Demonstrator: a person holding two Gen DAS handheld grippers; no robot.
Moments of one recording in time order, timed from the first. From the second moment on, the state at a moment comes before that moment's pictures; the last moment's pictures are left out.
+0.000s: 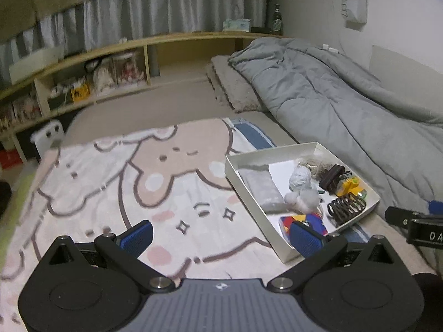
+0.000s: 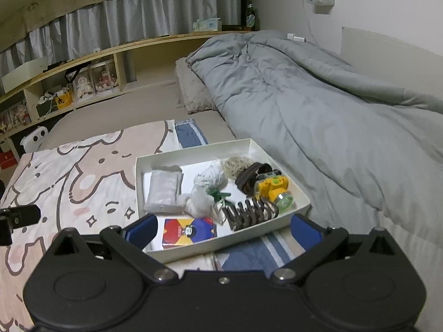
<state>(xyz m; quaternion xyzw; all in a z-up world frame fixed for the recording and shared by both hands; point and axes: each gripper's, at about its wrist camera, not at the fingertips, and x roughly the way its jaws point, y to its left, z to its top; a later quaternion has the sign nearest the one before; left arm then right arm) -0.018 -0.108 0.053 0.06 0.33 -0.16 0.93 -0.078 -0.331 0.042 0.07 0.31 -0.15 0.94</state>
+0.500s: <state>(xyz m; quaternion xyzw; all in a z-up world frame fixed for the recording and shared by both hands) -0.019 -0.099 0.023 0.06 0.36 -0.13 0.92 -0.075 -0.324 0.025 0.07 0.34 -0.16 0.92</state>
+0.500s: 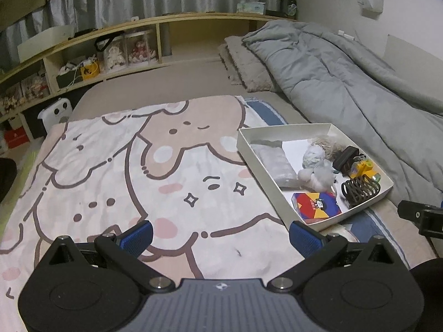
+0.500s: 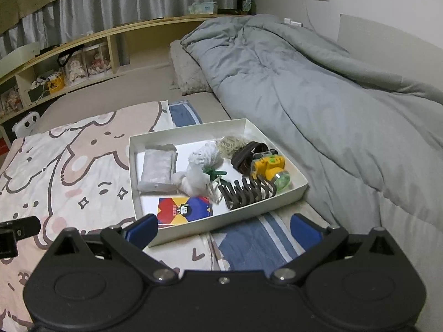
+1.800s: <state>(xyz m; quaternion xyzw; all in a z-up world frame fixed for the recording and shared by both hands) -0.016 -0.085 0.022 0.03 0.39 -0.13 0.91 -0.076 -0.315 0.026 0.04 0.34 -0.16 0.92</state>
